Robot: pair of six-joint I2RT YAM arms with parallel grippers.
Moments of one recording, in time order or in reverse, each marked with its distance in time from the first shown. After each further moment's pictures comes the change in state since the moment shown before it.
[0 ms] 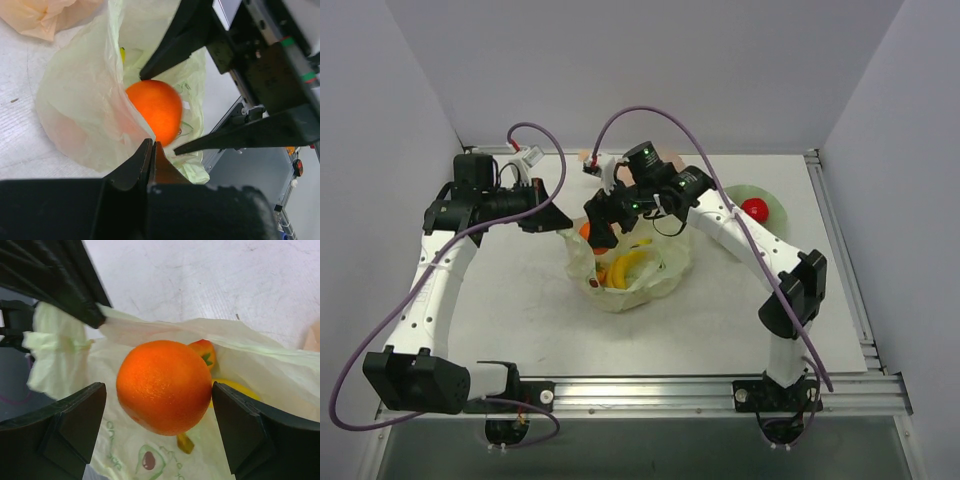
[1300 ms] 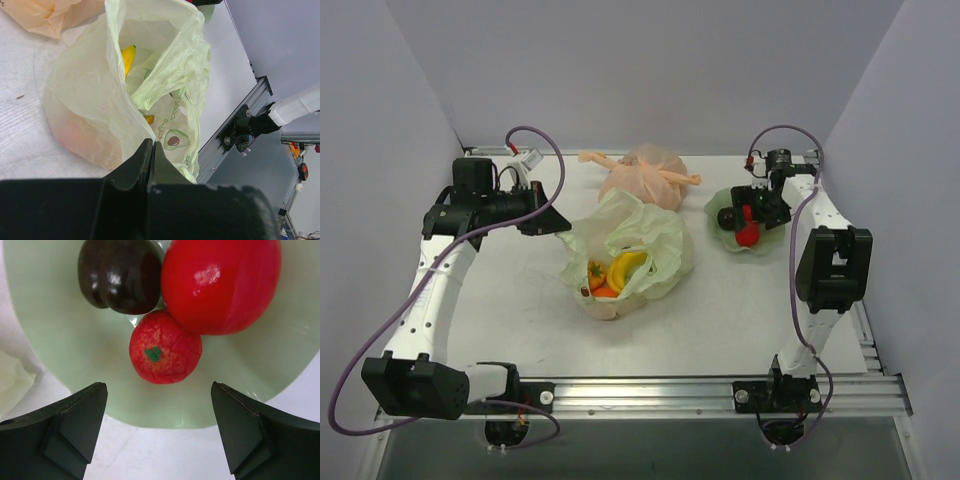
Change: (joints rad) left arm 0.001 -0.019 -0.022 0.011 -0.024 -0.005; right arm -0.763 0.047 -0.334 -0.110 0.424 -0.079
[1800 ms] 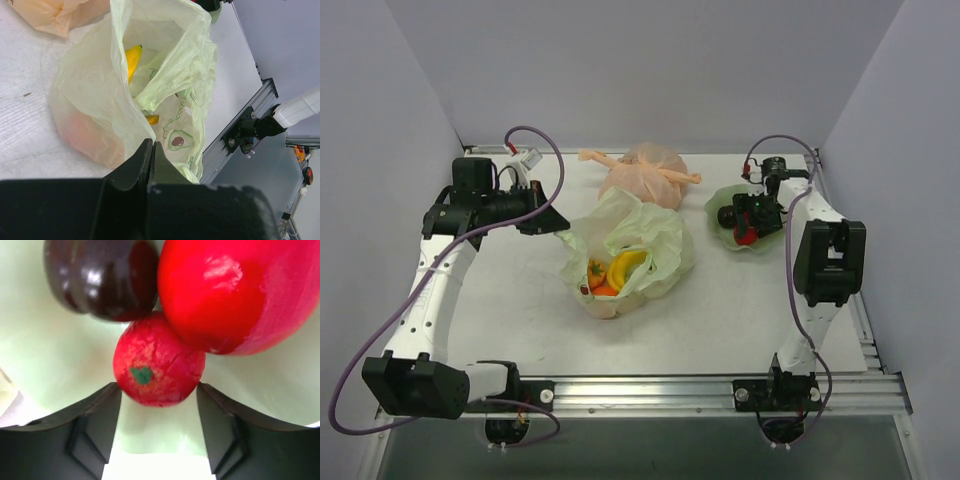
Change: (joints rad) left arm 0.003 -0.009 -0.010 0.000 -0.025 0.005; right arm 0.001 0.075 -0.050 0.054 0.002 0.014
